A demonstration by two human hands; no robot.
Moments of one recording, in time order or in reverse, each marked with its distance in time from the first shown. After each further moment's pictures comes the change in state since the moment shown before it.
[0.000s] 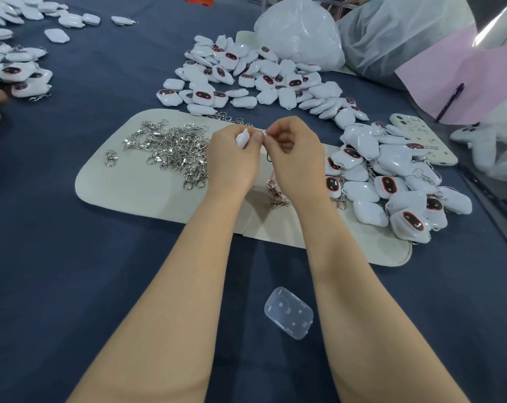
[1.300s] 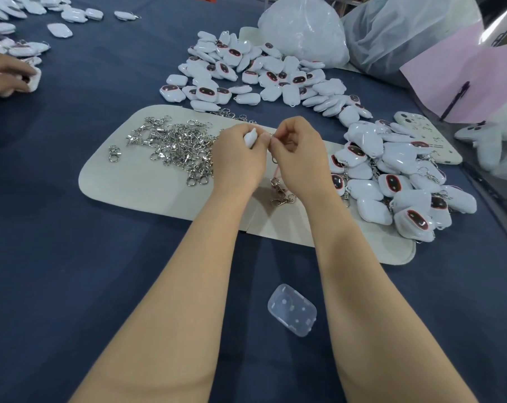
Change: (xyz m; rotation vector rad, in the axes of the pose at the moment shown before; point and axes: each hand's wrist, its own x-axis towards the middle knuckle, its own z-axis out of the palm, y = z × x) left_hand -0.002 -0.002 0.001 0.078 -0.028 0.042; right_hand 0.001 0.002 -0.005 -0.003 -0.099 0.078
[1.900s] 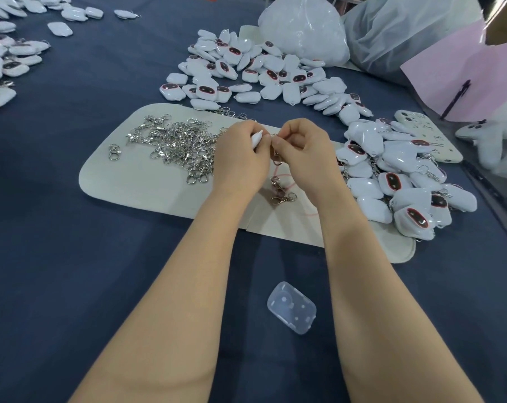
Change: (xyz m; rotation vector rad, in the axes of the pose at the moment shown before) left_hand -0.003 -0.003 0.000 0.128 0.013 0.154; right_hand -0.002 -0.003 -0.013 0.131 -0.078 0.062
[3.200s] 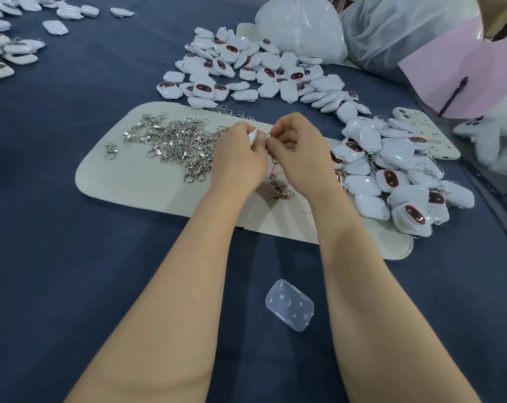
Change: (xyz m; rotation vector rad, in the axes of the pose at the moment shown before) left_hand 0.003 -0.002 0.002 0.065 -0.080 -0.103; right_hand 0.001 0.005 0.003 -0.180 0.007 -0.083
